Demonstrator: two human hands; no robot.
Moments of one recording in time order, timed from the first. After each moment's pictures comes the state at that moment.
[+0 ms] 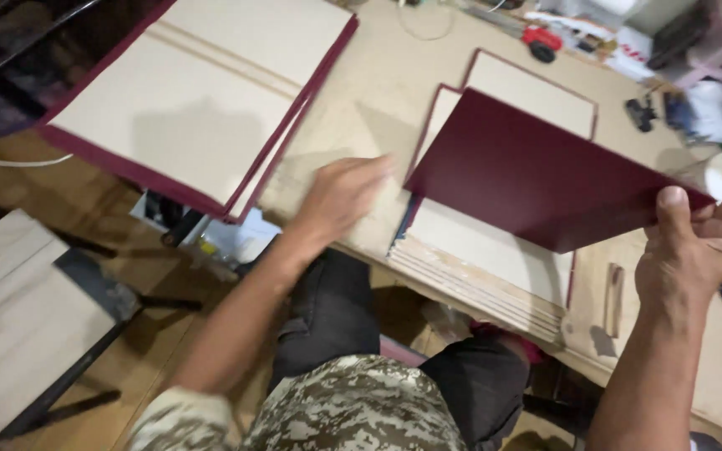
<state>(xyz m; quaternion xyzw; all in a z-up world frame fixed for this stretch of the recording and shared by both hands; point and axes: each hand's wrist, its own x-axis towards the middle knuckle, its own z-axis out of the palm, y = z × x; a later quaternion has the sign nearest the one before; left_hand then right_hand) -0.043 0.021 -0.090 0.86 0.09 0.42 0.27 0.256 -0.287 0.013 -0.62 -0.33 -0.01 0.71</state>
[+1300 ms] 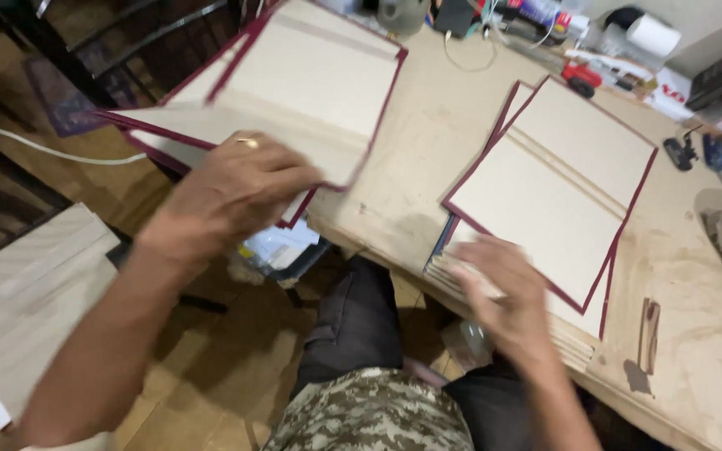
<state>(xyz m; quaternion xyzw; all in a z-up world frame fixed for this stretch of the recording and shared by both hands) -0.227 0.042 0.054 0.97 0.08 0.22 -0.08 0.056 -0.207 -0.001 -0.61 -0.68 -0.05 0.40</state>
